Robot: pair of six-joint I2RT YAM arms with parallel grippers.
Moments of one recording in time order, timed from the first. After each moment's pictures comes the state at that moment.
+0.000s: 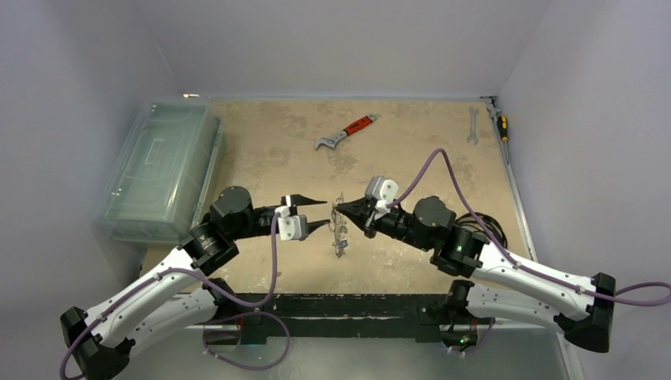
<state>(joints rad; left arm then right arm) -0.78 0.76 0.70 -0.04 0.56 0.53 1.08 0.88 0.76 0.10 0.00 -0.09</state>
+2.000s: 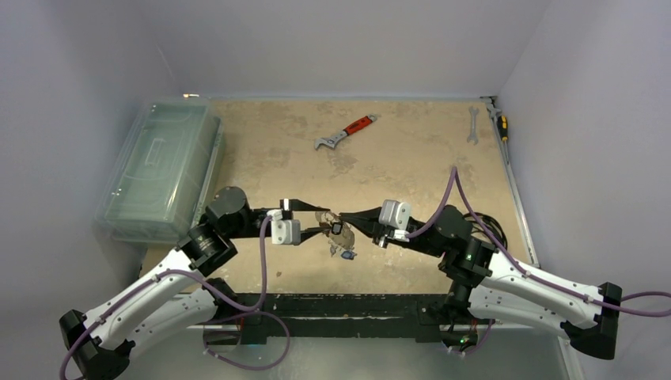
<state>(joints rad) -0.77 0.75 0.70 -0.01 0.71 0.48 1.08 0.76 0.68 0.21 -0.19 -0.27</state>
